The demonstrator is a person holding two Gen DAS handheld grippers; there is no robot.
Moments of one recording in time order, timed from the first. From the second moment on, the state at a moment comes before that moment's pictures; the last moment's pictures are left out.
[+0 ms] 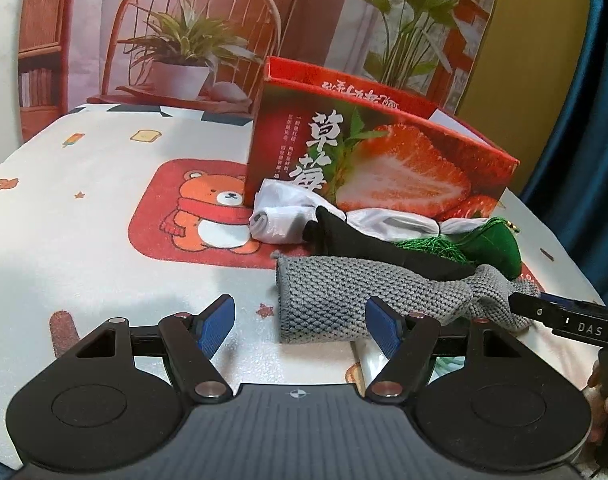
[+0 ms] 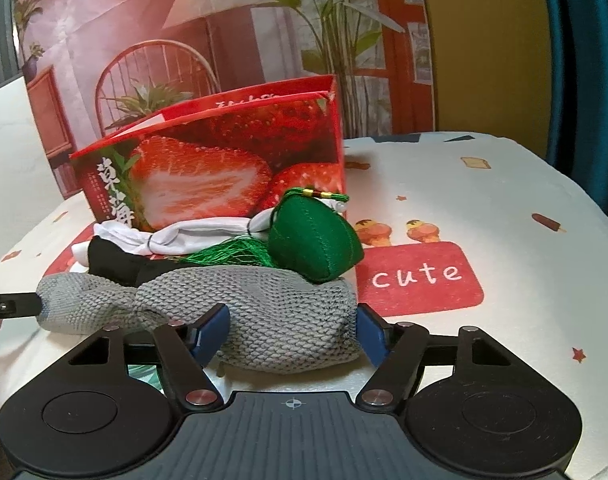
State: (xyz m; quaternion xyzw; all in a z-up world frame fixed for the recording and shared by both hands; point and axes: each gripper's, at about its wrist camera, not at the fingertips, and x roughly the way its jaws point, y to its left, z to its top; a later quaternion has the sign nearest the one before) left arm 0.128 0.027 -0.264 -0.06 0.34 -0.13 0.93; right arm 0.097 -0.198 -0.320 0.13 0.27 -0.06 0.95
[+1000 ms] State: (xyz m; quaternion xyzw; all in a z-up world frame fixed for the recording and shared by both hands) left arm 0.131 0.031 -0.268 -0.03 0.35 -0.09 0.93; right arm 0.096 -0.203 -0.318 0.14 0.25 -0.05 0.96
